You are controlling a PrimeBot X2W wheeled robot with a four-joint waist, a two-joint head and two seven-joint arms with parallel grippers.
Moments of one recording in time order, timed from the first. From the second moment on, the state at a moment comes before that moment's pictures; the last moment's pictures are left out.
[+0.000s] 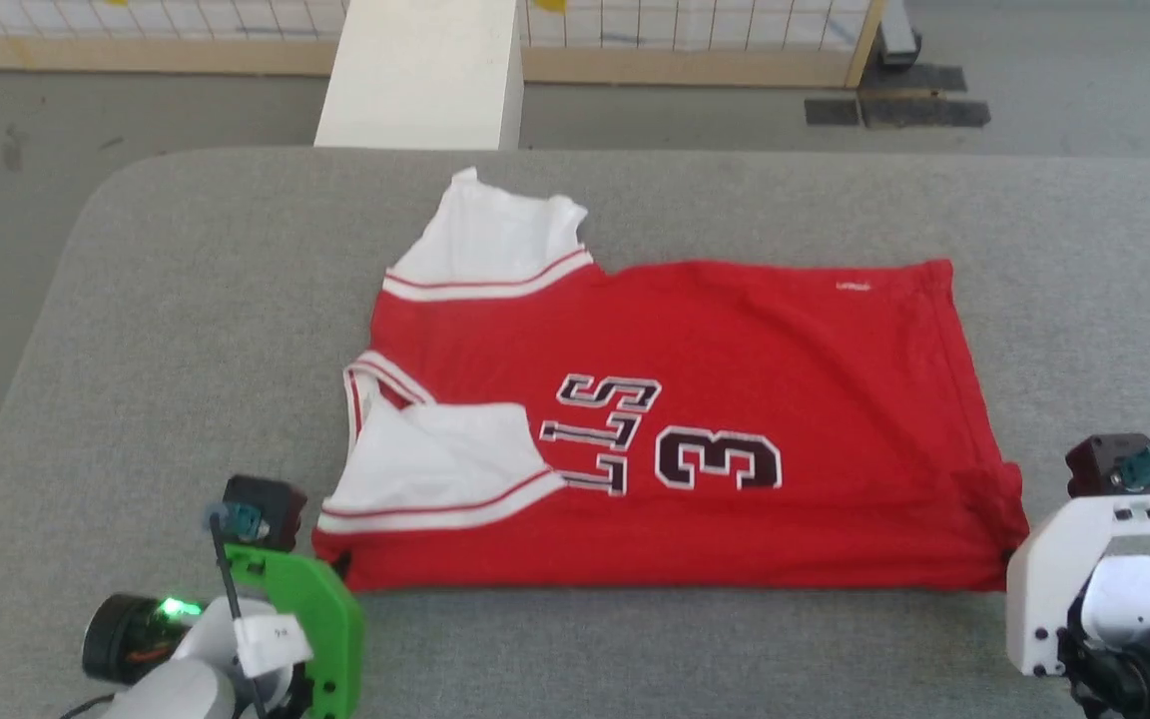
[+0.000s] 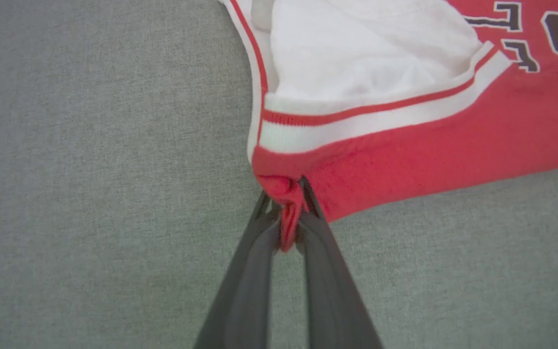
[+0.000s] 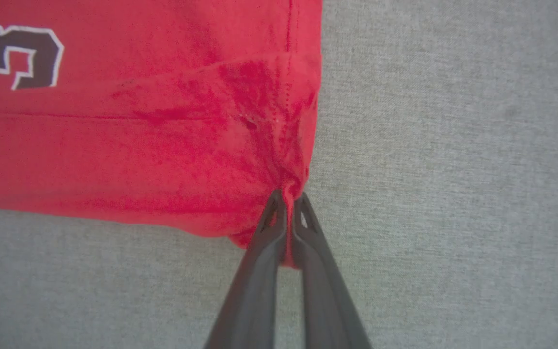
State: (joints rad) left arm -0.19 0.62 -0.64 -0.04 -0.71 0.32 0.41; right arm -0.08 -0.12 -0.17 0.03 0.12 0.13 0.85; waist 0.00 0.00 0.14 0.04
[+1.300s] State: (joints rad) left arm -0.17 0.61 -0.54 -0.05 -0.68 0.25 0.01; right arm -0.05 -0.18 -0.09 -0.10 0.21 0.13 0.27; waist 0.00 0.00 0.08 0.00
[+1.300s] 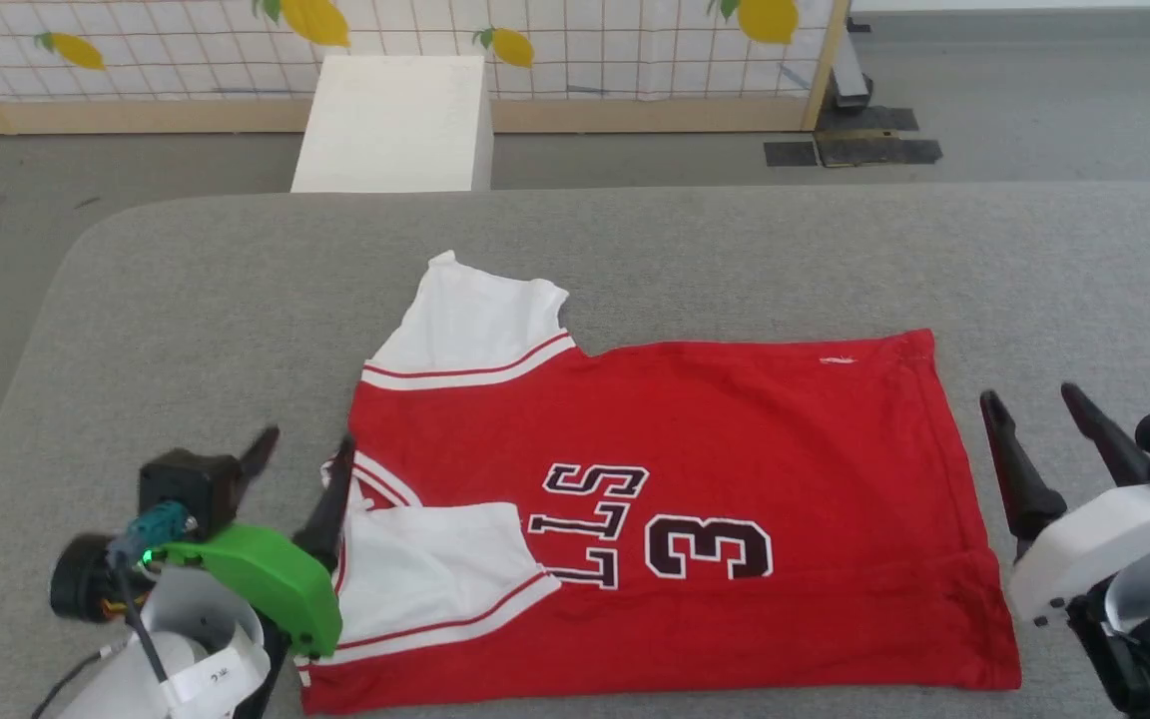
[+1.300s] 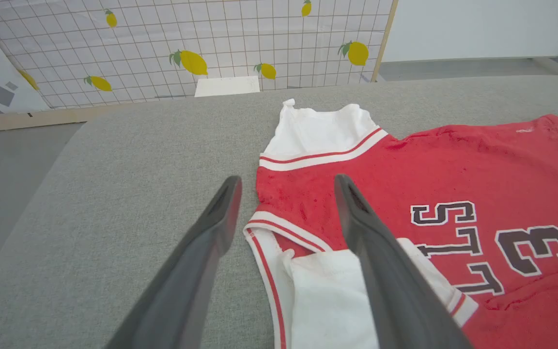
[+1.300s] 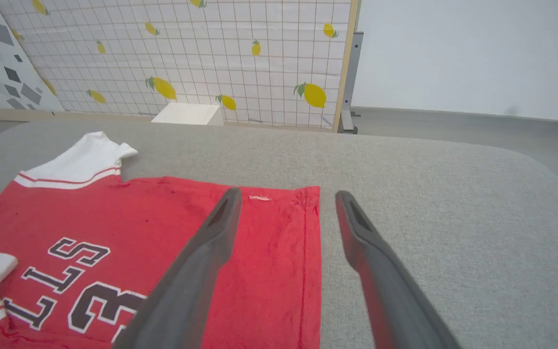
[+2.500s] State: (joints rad) left arm -1.06 0.75 -0.64 0.59 -0.73 -0.12 0.77; right arm -0.19 -0.05 0.05 -0.03 0.28 0.13 -0.14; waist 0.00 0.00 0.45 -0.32
